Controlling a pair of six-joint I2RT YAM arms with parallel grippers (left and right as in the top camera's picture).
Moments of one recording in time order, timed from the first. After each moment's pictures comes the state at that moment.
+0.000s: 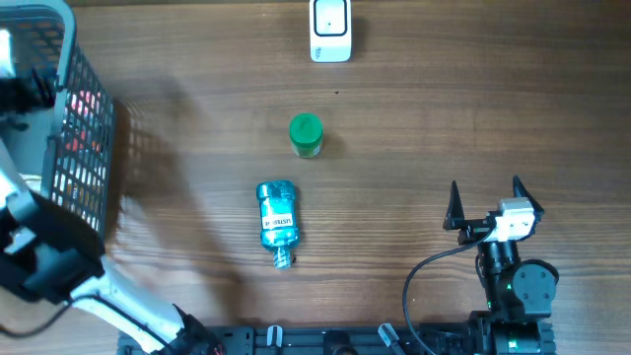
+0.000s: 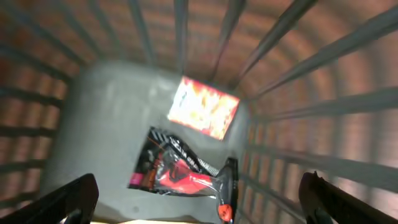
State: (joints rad) left arm 0.62 2.04 1.99 -1.03 0.23 0.32; right arm -0.02 0.01 0.01 0.00 -0.06 -0.10
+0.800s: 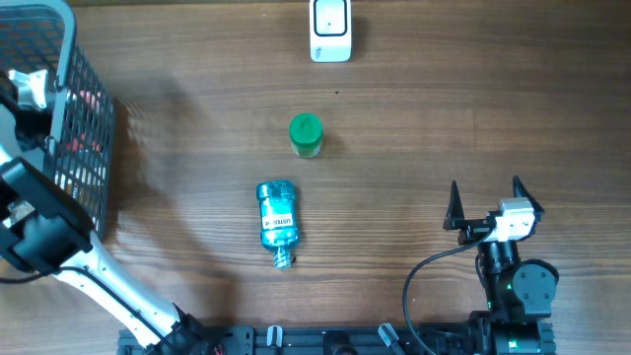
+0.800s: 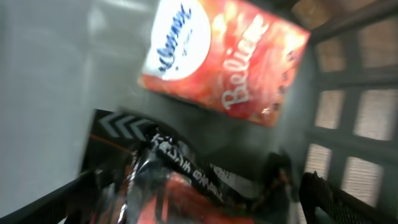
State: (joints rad) left arm 0.65 2.28 1.92 -0.98 0.29 0.42; right arm -0.02 0.01 0.01 0.00 -0.06 -0.10
